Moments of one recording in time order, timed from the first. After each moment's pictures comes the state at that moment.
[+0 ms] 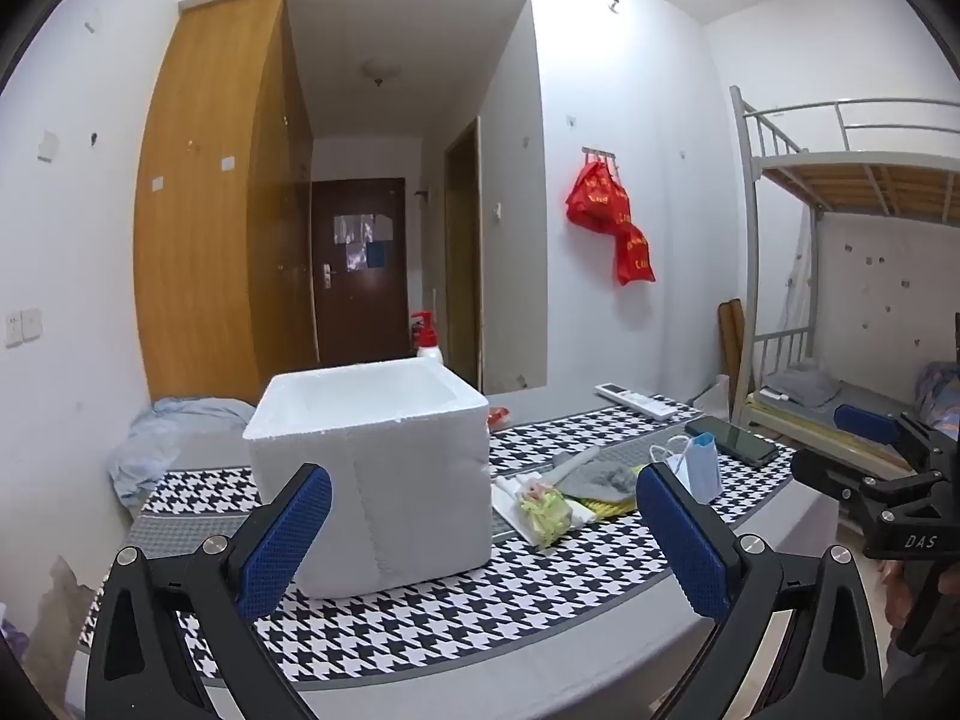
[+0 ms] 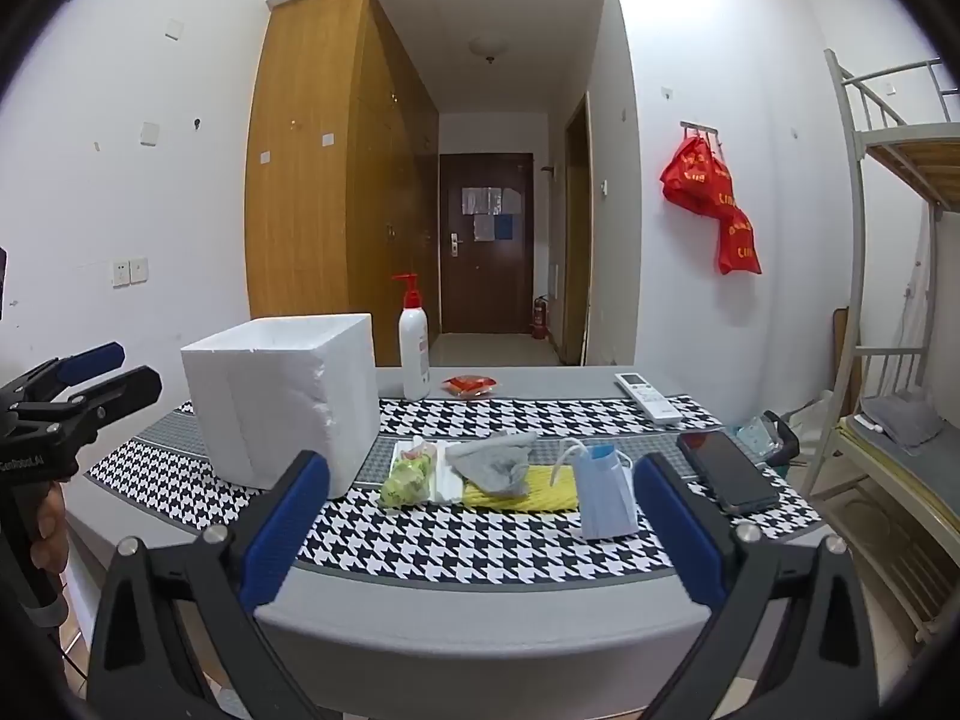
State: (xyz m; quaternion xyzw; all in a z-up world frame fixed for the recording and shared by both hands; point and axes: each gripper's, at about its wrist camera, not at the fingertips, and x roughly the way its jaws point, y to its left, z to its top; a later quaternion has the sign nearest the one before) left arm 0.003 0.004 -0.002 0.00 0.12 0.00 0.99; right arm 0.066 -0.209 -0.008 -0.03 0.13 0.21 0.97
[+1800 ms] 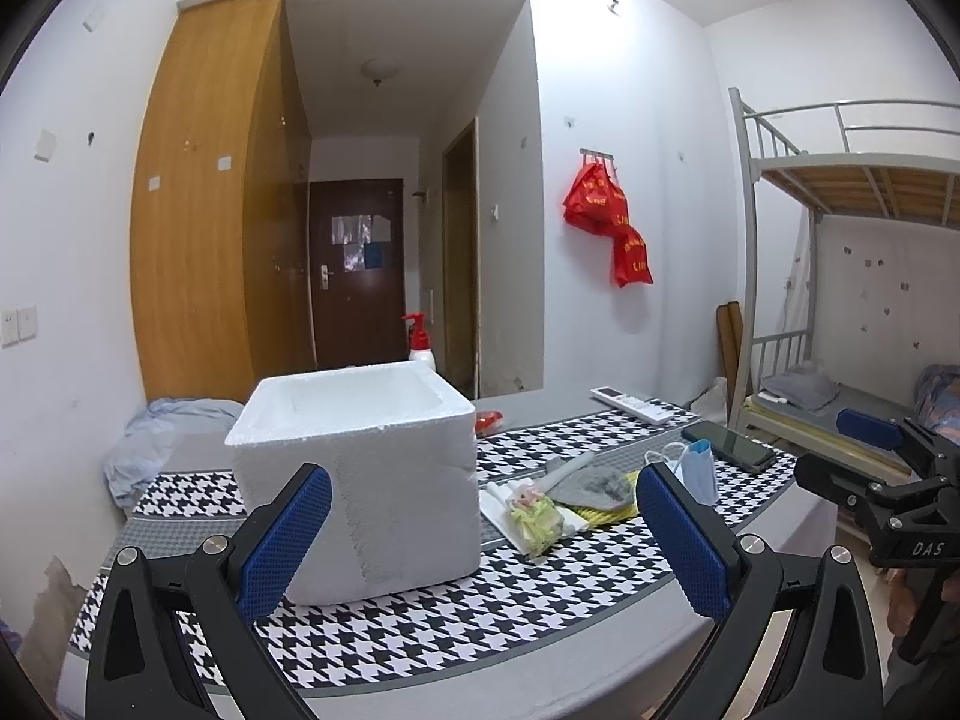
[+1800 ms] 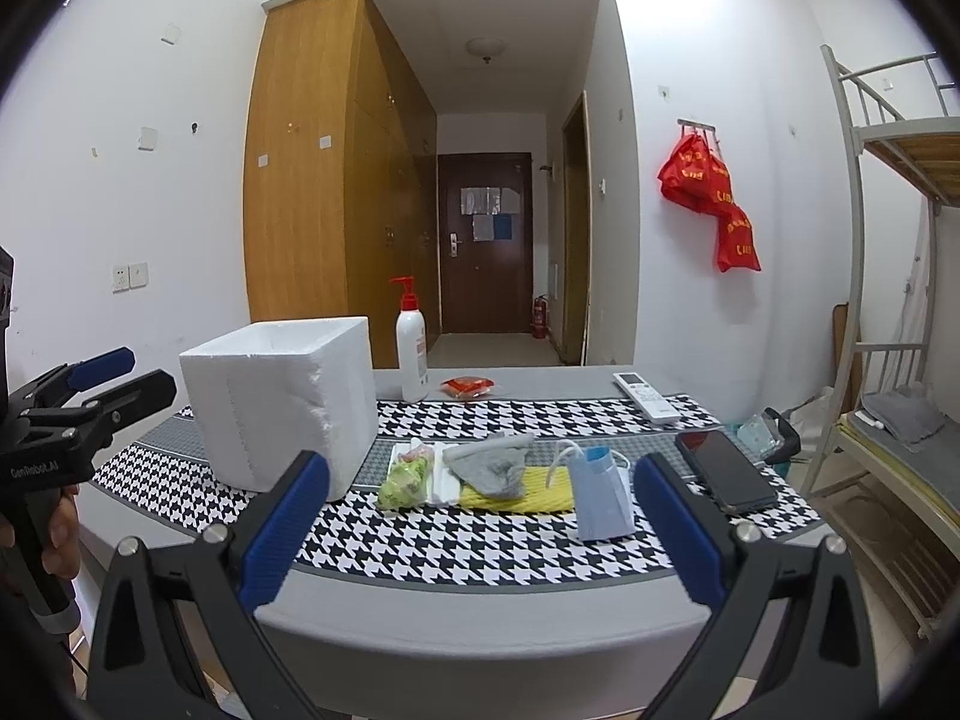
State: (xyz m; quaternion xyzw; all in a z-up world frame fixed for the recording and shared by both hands) left arm 0.011 -0.005 0.001 0.01 0.11 -0.01 0.99; right arm 0.066 -0.212 -0.007 -0.03 0.13 0.20 0.97
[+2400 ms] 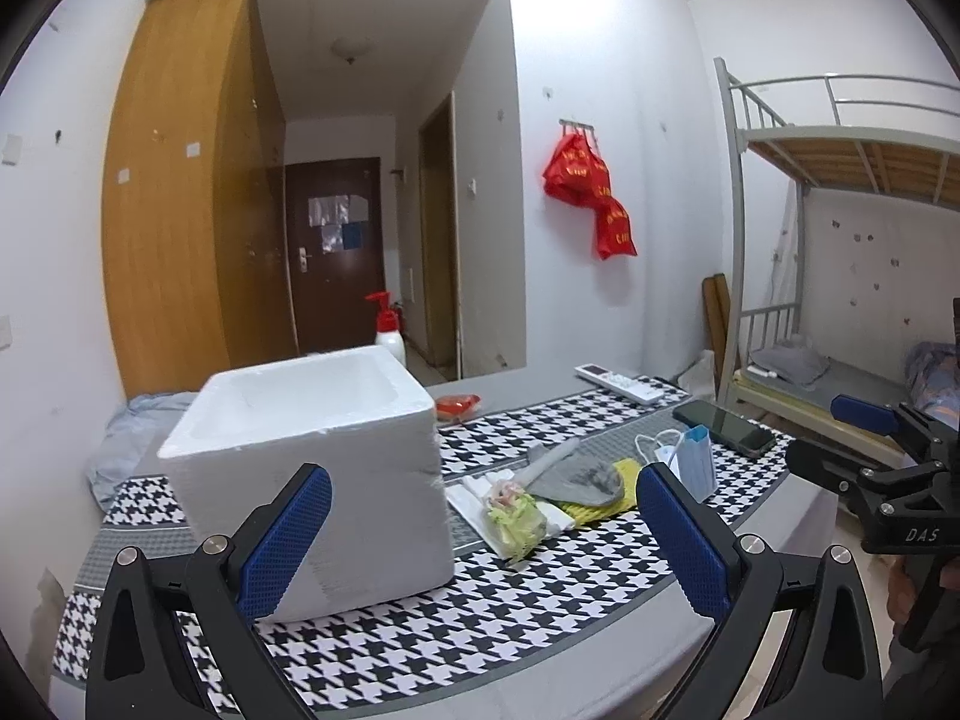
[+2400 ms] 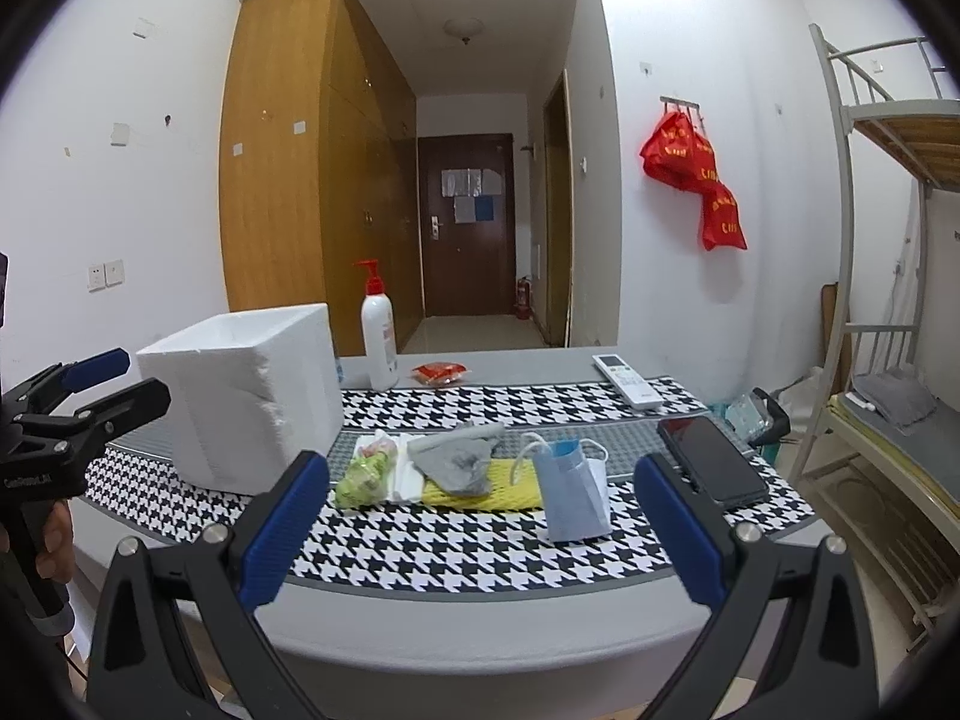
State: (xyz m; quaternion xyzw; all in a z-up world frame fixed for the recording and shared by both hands) left arm 0.056 -0.021 -0.006 0.02 0.15 -0.03 0.99; right arm 0.105 -0.223 -0.015 -0.02 0.17 0.18 0.97
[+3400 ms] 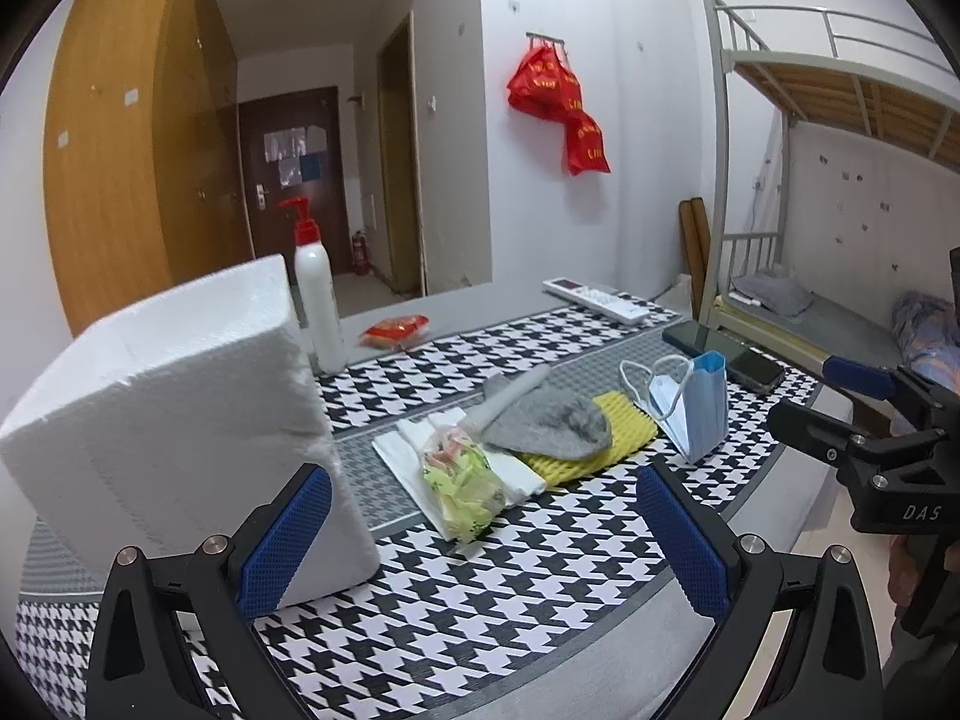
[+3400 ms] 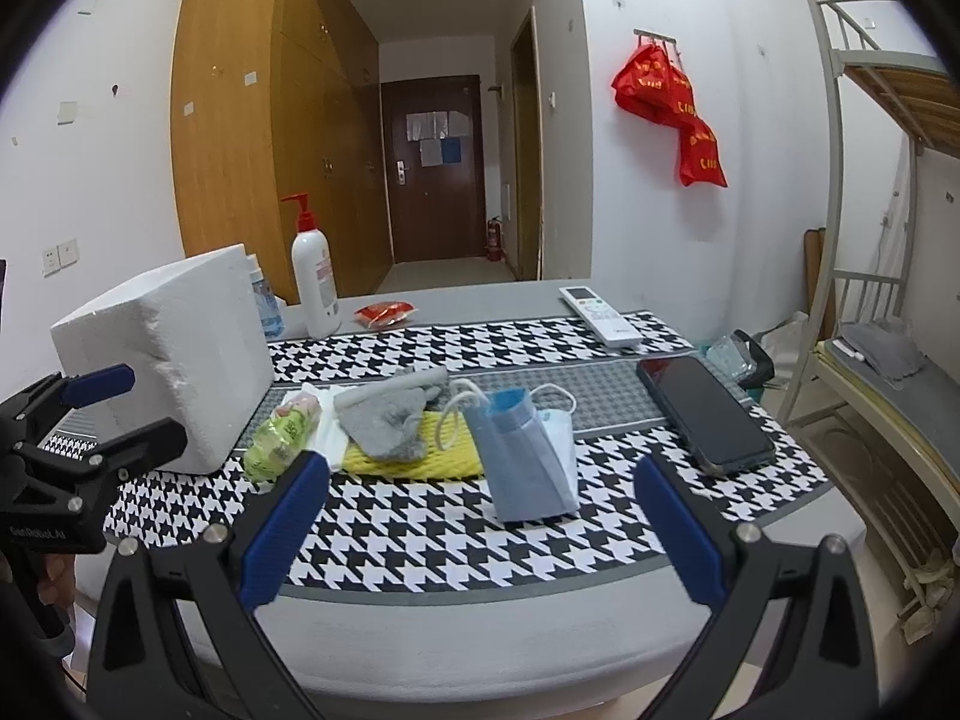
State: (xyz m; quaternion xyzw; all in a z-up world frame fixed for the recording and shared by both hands) left arm 0.133 -0.049 -0.051 0.03 0.25 -0.07 0.97; right arm 0.165 -0.236 -0.050 -0.02 0.23 0.15 0.96
